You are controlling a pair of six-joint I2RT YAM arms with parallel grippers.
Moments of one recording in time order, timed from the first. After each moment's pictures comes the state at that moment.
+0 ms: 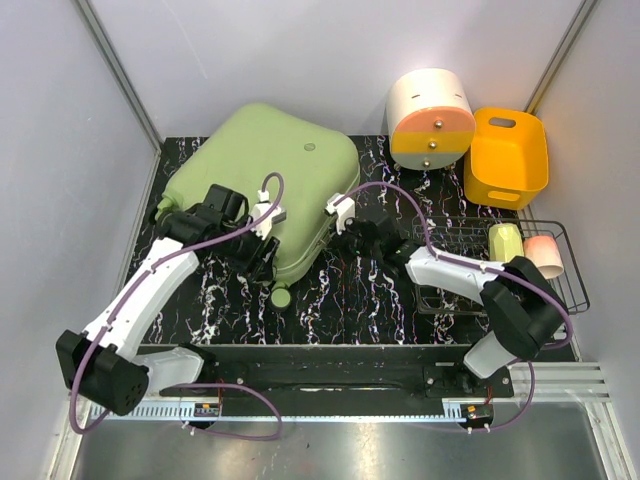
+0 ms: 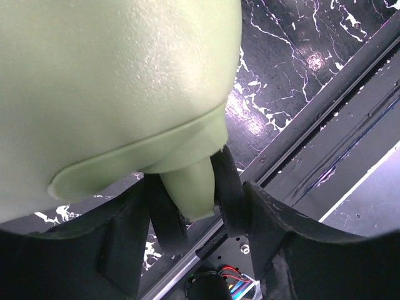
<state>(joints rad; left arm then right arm) -0.40 1.20 1.16 -1.05 0.38 0.23 0.73 1.57 0.88 0.20 -0.21 0.02</state>
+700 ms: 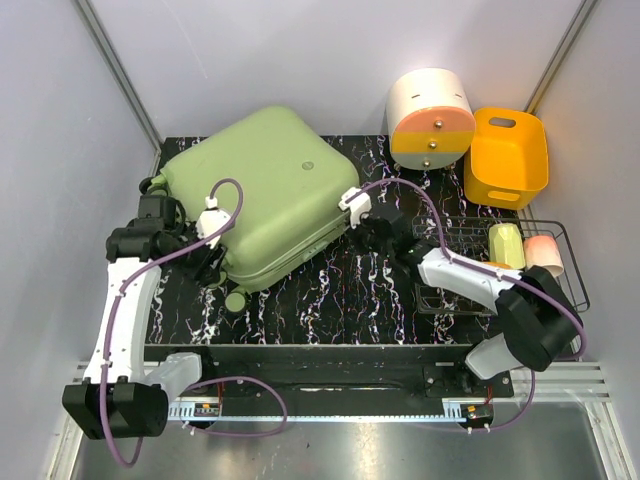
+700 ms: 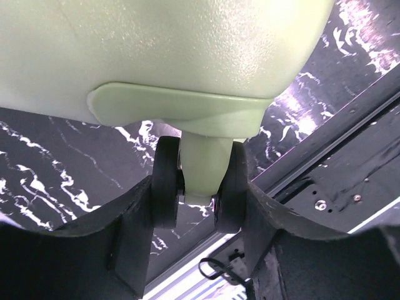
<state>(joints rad) 0.02 1.05 1.12 -1.23 0.39 0.65 0.70 1.48 0.85 0.18 -0.04 -0.11</state>
